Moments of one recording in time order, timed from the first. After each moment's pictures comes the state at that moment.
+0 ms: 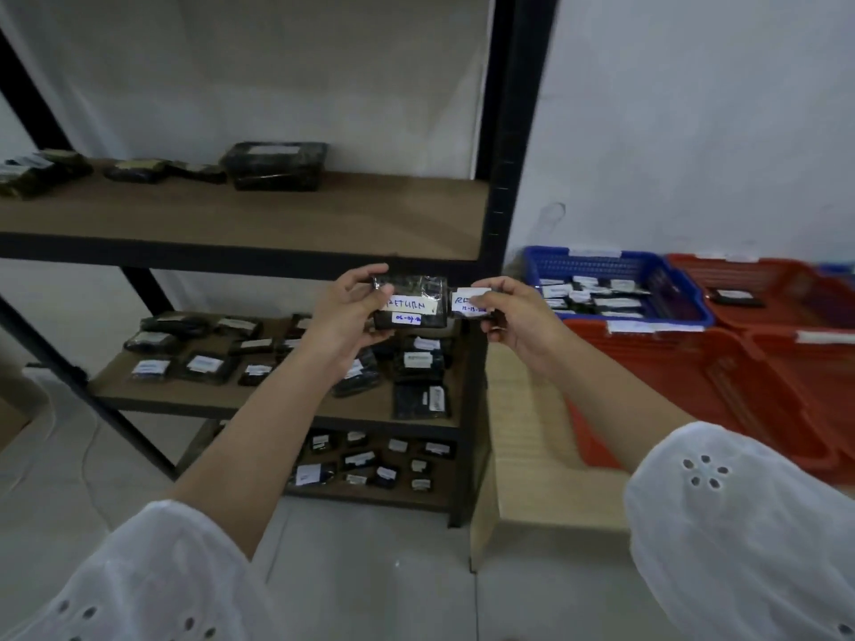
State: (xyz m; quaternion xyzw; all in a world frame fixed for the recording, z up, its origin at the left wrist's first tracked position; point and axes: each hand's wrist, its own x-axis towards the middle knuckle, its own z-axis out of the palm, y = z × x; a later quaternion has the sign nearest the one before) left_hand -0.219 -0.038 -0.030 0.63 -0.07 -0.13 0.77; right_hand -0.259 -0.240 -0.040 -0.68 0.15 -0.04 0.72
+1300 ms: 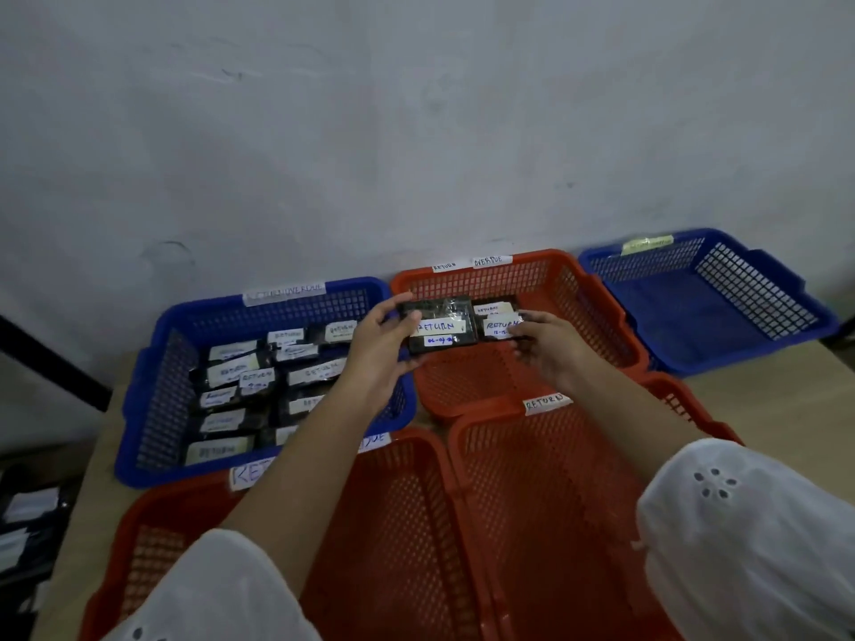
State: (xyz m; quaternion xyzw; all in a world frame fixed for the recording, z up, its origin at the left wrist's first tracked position) left_hand -0.141 -0.689 -0.118 0.58 -0.02 -0.31 0.75; right_hand -0.234 -0.875 -0.132 -0.52 0.40 -0.10 0.75
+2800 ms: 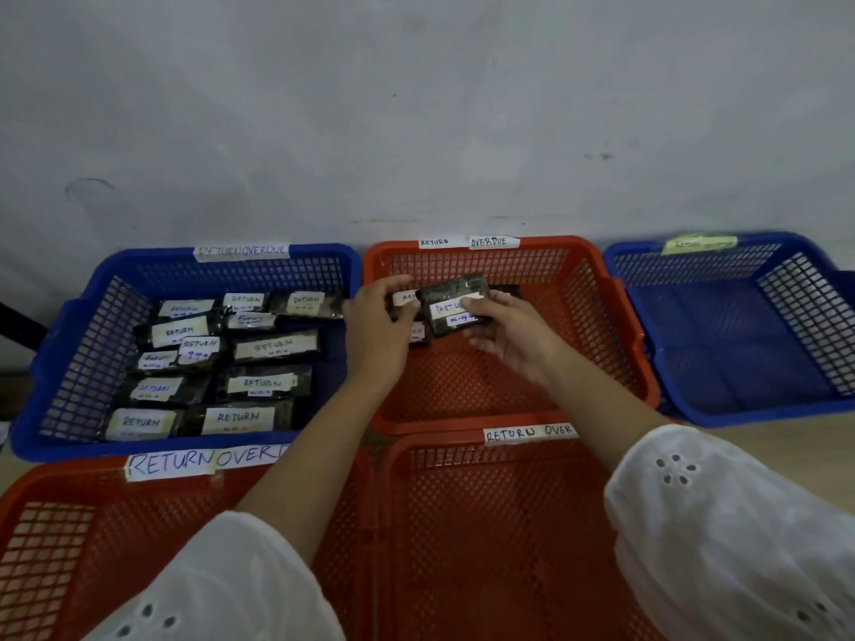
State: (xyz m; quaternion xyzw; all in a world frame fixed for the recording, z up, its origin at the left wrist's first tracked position) left_hand -0.133 -0.775 -0.171 0.86 -0.09 -0.03 0.51; right_hand -0.184 -0.935 -0.174 -0.52 0.25 0.06 0.81
